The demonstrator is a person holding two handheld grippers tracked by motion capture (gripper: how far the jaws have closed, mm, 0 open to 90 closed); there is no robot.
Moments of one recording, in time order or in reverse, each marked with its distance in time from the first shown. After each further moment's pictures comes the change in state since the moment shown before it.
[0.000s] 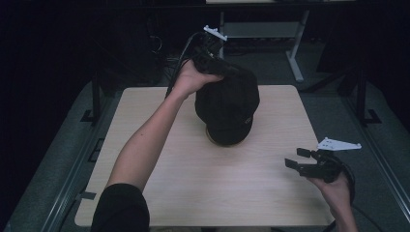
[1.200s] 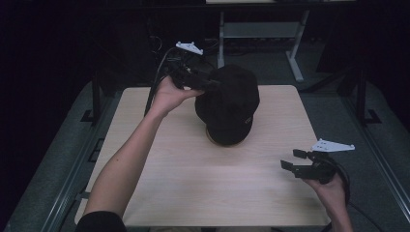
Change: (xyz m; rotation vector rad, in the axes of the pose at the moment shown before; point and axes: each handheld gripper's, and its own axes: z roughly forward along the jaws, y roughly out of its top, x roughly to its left) left arm -0.009 -0.057 -0.043 -0.053 0.015 -0.052; right arm 0.009 -0.001 0.009 0.022 -0.007 -0.013
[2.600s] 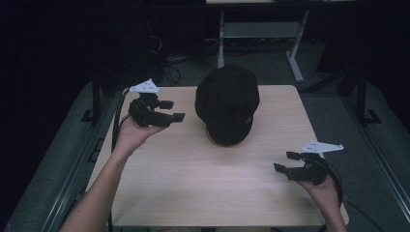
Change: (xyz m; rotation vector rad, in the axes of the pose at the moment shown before) left arm -0.008 -0.117 -0.065 -0.041 0.076 -0.074; right arm 0.014 0.002 0.013 0.049 0.005 -0.035
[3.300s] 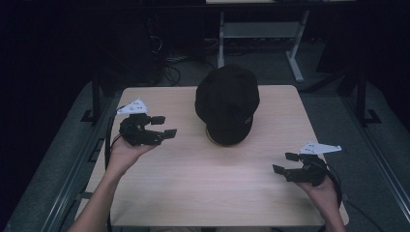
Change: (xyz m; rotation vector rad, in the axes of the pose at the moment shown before) left arm -0.010 -0.049 -0.015 -0.037 0.002 -0.039; right arm 0.004 -0.002 0.002 0.010 0.001 -0.014
